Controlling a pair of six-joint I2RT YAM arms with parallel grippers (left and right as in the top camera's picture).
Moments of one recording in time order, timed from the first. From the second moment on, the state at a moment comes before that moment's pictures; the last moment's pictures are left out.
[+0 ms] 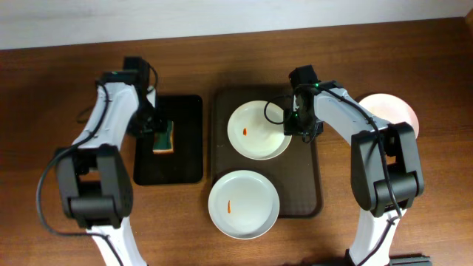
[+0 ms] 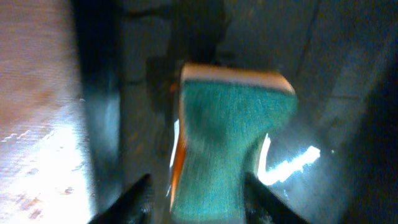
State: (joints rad) left arm -0.07 2.13 1.68 -1.09 0.01 -0.16; right arm 0.17 2.05 1.41 -0.80 -0.04 0.28
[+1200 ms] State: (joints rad) left arm -0.13 2.06 1.58 -1.08 -0.01 -0.18; right arm 0.17 2.05 1.41 -0.80 -0.04 0.27
